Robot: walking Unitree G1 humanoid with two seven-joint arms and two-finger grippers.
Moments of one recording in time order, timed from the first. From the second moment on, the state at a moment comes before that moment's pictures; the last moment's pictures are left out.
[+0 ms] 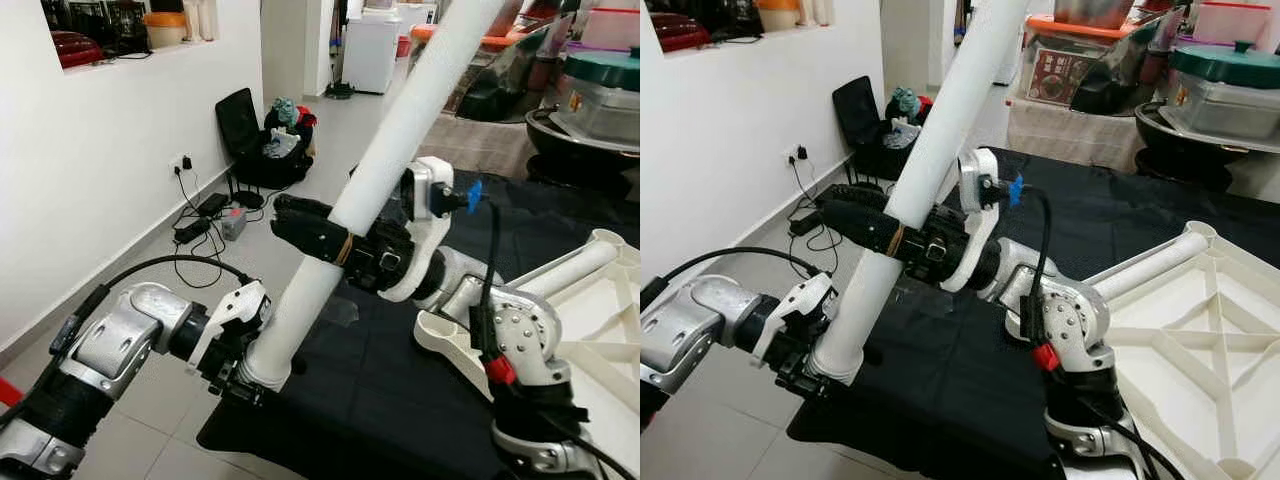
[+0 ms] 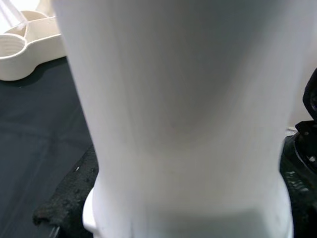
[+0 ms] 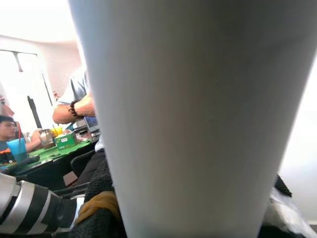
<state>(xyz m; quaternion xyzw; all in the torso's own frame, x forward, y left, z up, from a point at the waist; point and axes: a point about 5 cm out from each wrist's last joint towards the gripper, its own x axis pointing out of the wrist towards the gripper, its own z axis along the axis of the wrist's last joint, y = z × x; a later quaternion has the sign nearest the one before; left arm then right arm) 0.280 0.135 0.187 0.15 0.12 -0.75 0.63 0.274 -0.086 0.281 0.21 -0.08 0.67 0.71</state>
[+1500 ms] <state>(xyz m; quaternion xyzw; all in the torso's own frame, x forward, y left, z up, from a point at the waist) 0.316 0.185 0.213 0.14 -0.02 -0.47 0.87 0.372 -0.198 0.272 0.06 -0.08 0.22 0.97</state>
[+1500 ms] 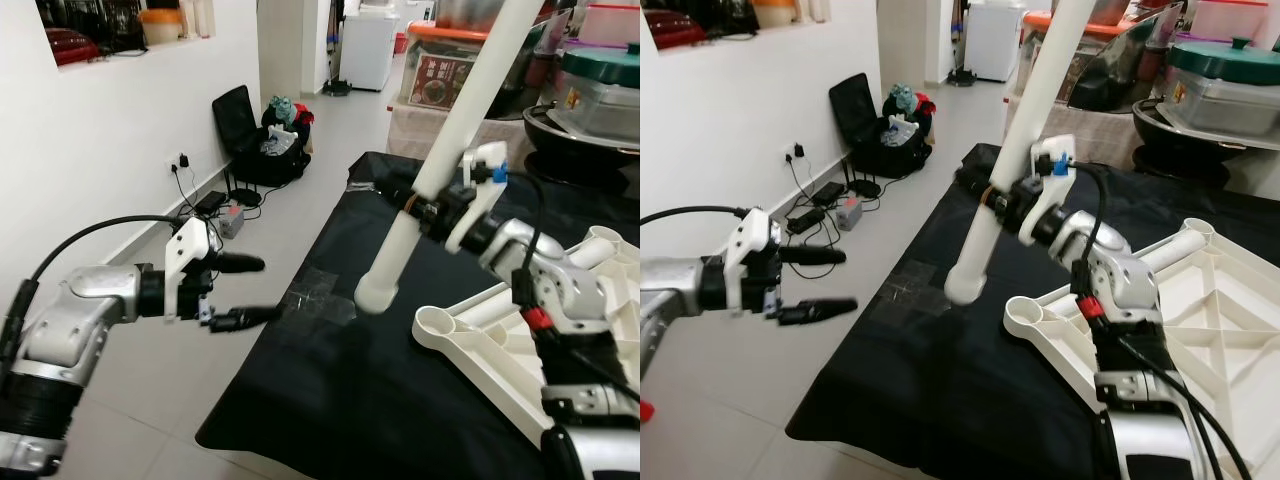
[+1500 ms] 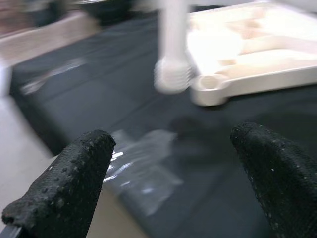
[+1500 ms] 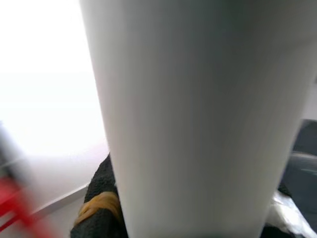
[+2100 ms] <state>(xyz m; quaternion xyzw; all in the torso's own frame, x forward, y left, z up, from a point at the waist) 0.315 0.181 0.187 0.12 -0.02 -0.38 0.92 0.371 -0.240 0.242 -0.08 -0.06 0.06 0.99</state>
